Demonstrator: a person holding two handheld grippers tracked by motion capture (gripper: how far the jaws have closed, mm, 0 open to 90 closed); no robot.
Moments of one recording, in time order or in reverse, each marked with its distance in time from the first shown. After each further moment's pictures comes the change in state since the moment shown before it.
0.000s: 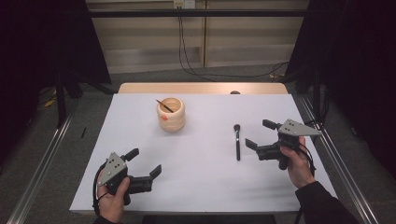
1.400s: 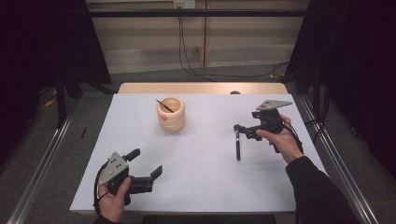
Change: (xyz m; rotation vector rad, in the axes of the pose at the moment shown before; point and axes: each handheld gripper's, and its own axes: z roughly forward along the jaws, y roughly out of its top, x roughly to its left) left arm -0.001 -0.001 0.002 0.013 -0.022 0.007; right arm -0.036 0.019 0.066 0.379 -0.069 0.020
